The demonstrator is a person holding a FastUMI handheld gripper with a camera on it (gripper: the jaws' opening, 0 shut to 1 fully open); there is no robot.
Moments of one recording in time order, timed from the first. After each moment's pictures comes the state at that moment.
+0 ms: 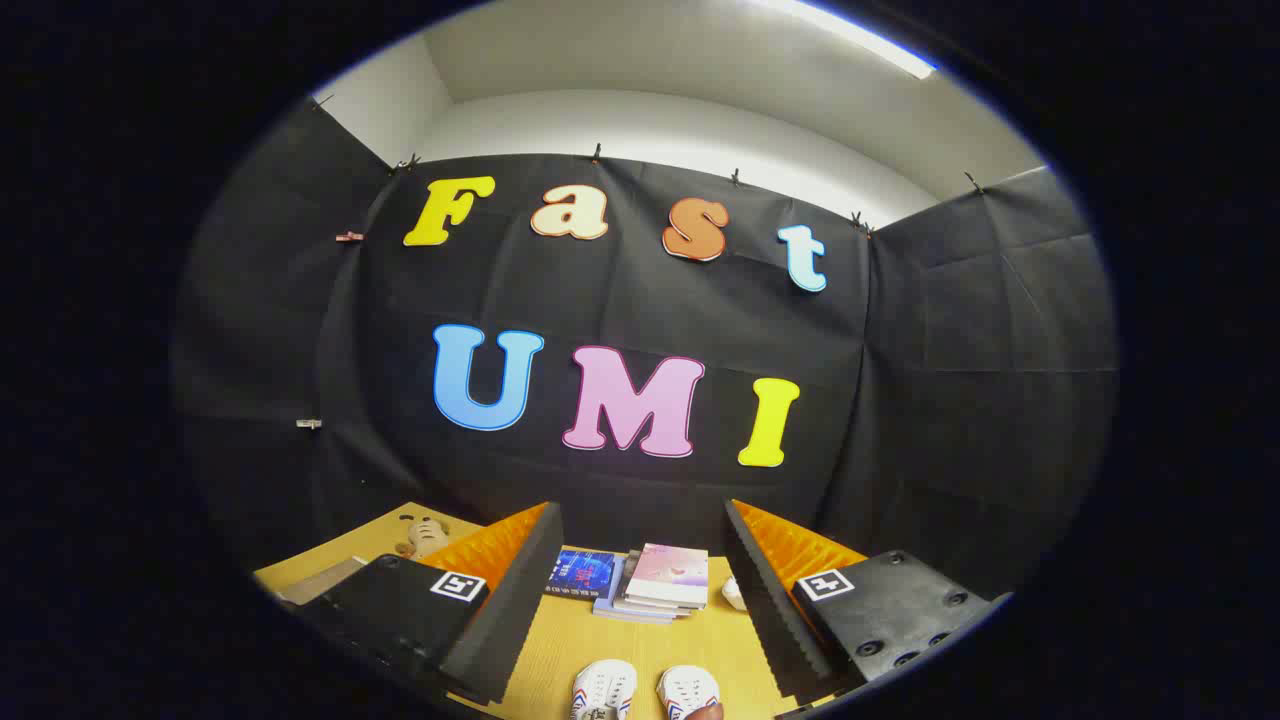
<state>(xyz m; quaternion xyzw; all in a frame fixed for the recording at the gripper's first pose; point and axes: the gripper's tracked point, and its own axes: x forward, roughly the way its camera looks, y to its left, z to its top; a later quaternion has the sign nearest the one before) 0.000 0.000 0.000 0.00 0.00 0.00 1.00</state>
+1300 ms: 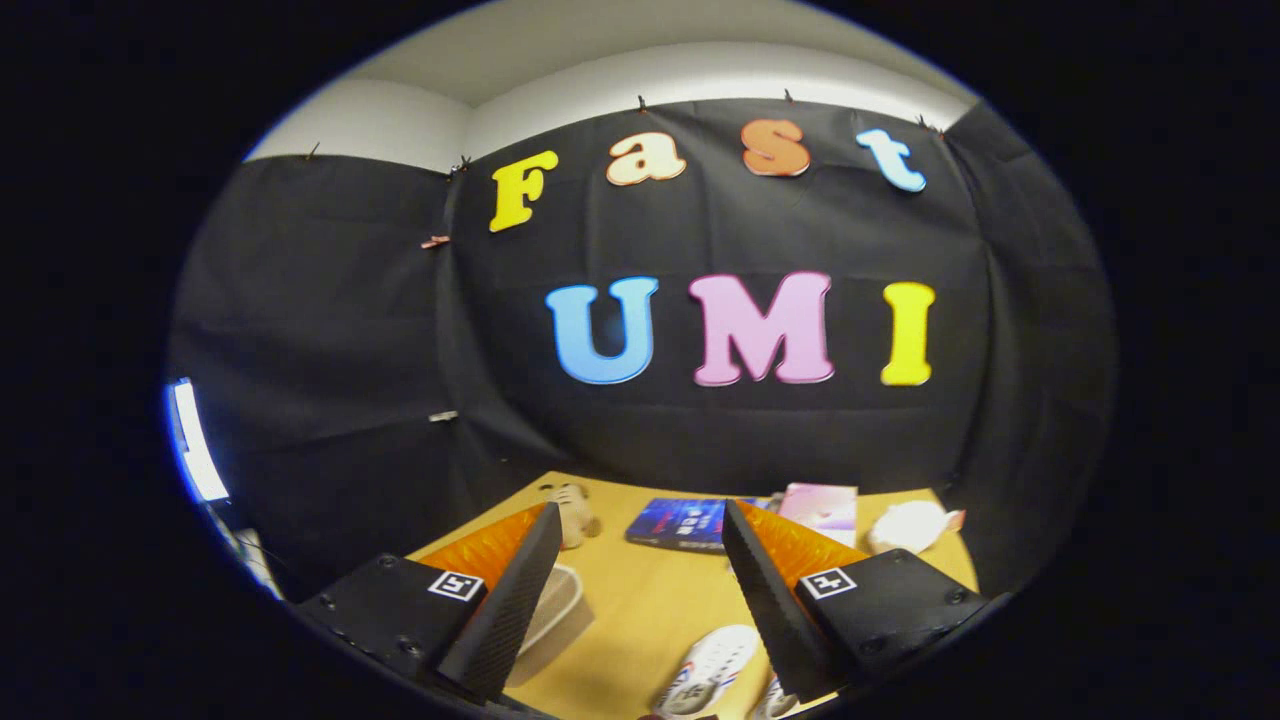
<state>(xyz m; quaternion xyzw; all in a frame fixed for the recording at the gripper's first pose) -0.004 0.091 -0.070 0.13 0.11 0.26 0.95</state>
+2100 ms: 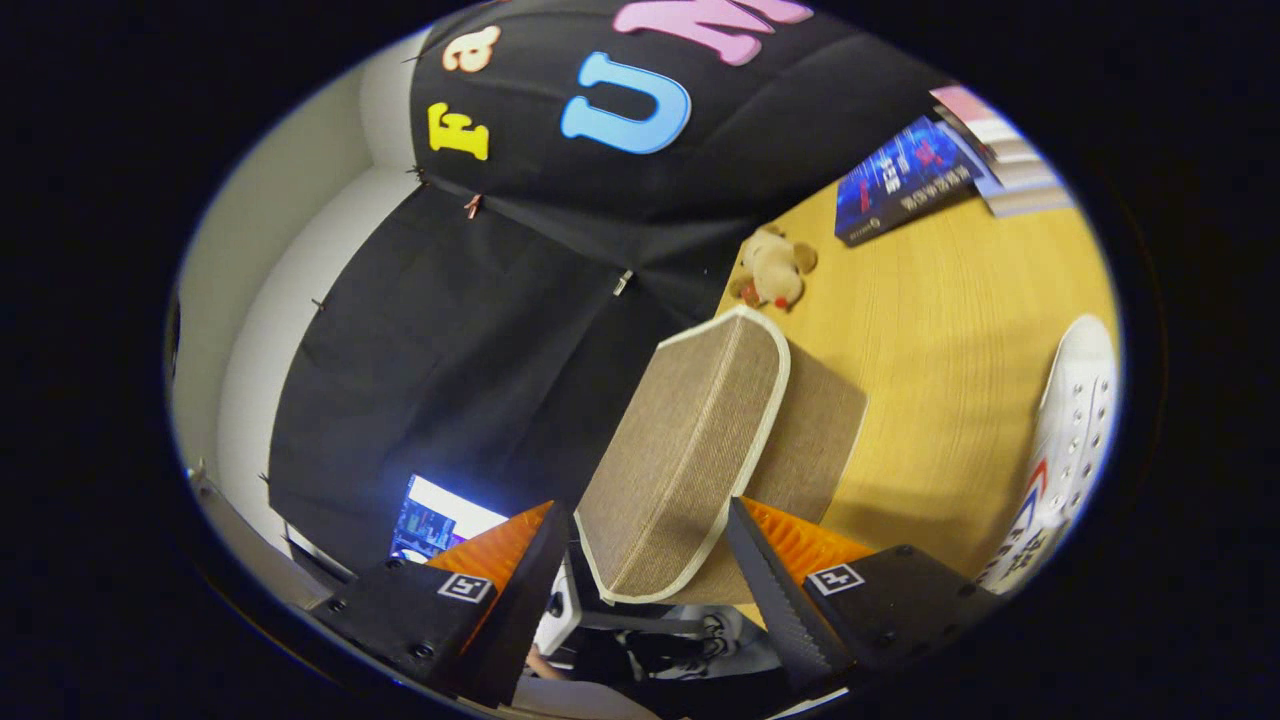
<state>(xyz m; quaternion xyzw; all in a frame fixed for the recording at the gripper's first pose) -0.085 0.227 -0.258 0.43 0.40 0.49 0.64</state>
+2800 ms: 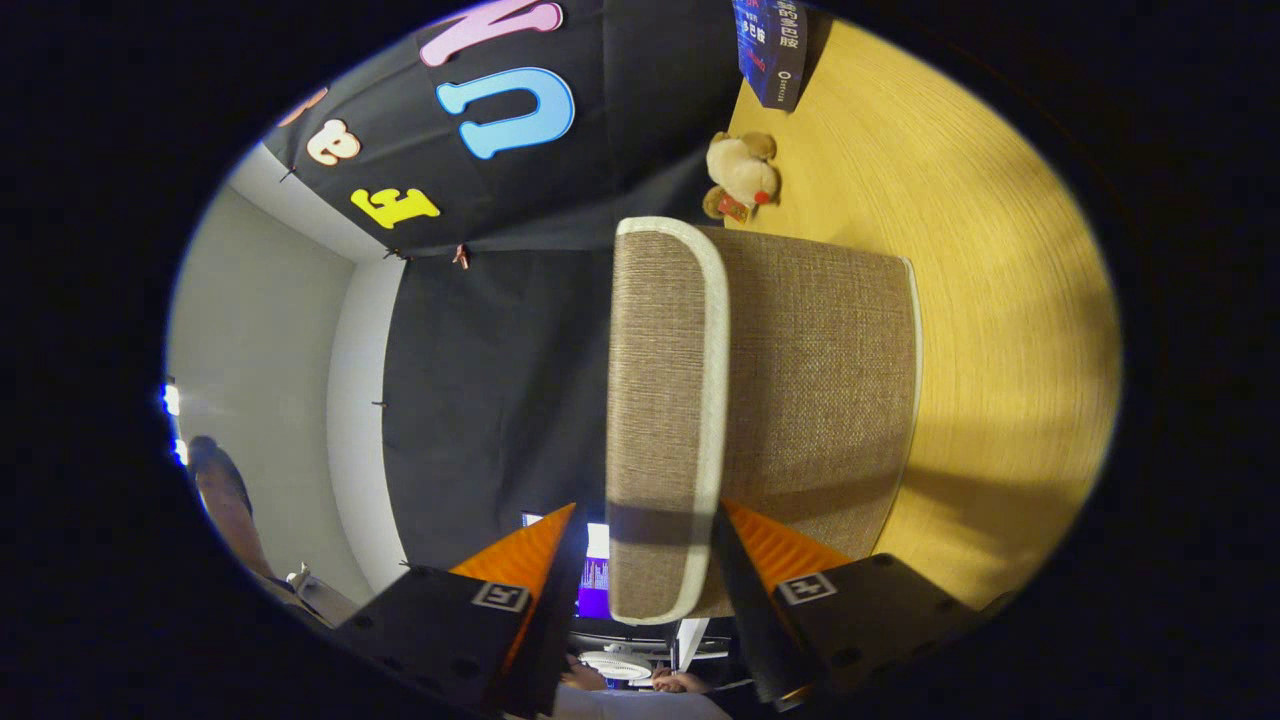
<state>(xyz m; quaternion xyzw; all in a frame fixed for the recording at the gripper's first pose) -0.090 0.268 -0.295 0.57 0.46 0.49 0.47</state>
